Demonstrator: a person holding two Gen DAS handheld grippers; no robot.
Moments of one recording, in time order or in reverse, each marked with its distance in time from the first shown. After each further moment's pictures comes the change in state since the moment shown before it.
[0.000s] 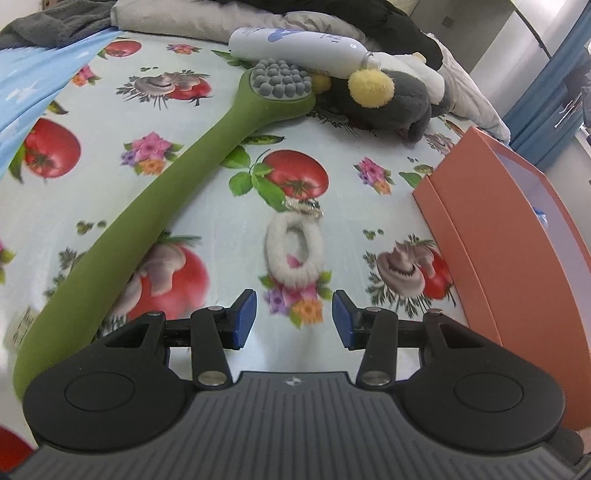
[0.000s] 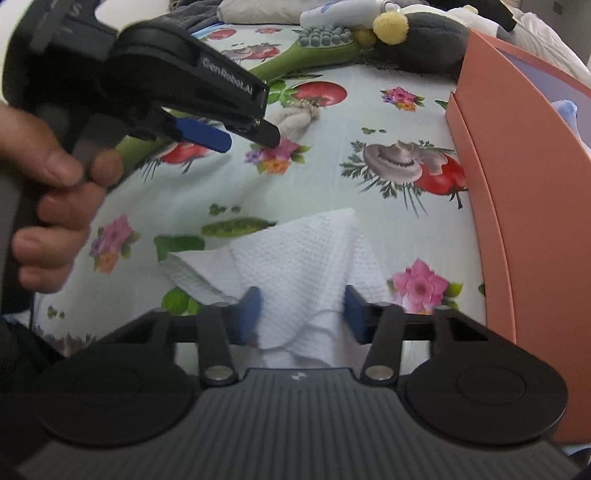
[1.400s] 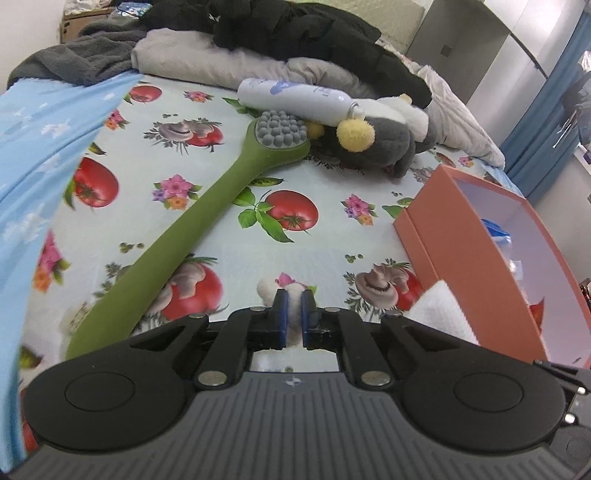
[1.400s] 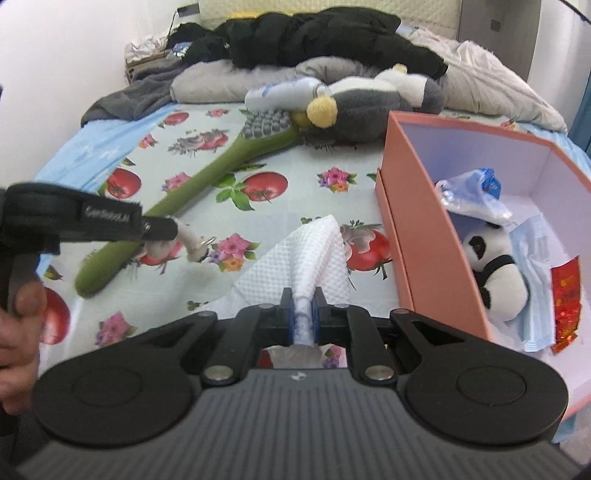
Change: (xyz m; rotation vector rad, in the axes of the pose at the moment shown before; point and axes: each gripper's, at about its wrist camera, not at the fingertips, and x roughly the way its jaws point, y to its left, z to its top) left arm -0.071 -0.017 -0.009 0.000 -0.114 0.034; right arm -0.072 -0.013 0.030 0.115 -0.184 -0.118
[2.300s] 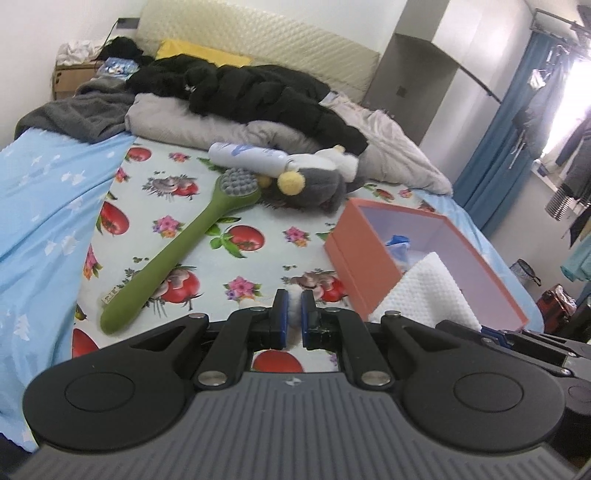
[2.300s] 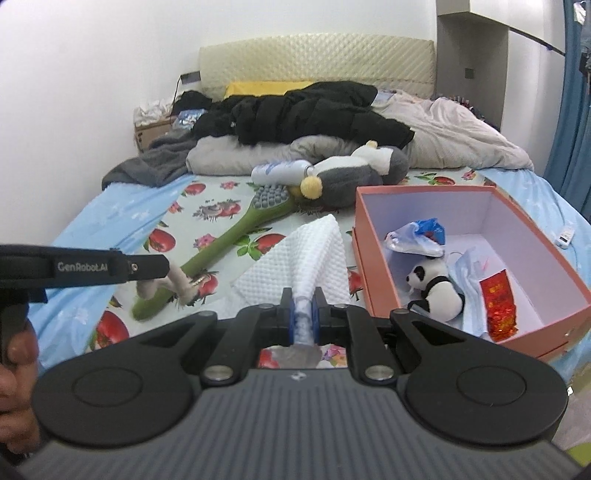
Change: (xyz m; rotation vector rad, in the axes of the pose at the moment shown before) left arm -0.167 -0.048 -0.054 0.057 -0.168 -0.079; right arm -0.142 -0.005 -0.024 0.044 -0.212 -0.004
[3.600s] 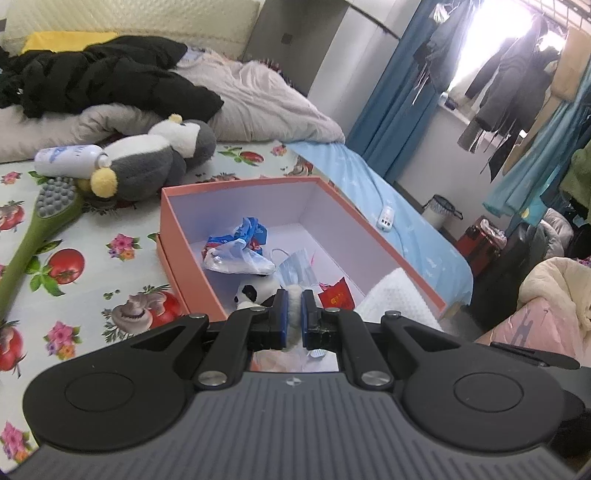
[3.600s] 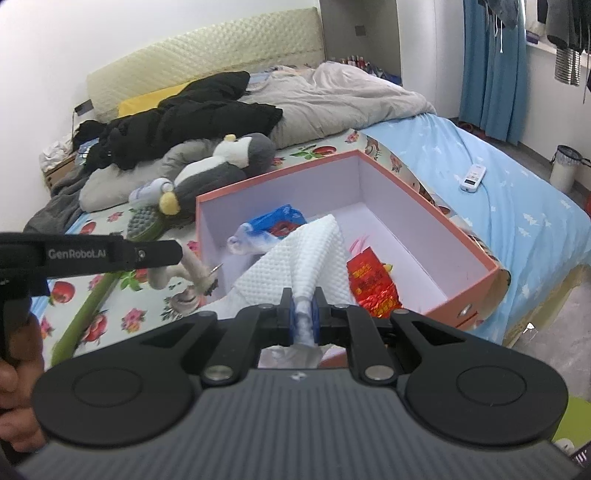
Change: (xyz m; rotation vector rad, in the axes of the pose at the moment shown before) left arm 0.126 -0.172 0.045 0.192 0.161 -0.300; right arm 0.016 -0.158 0.013 0.261 0.071 -0.209
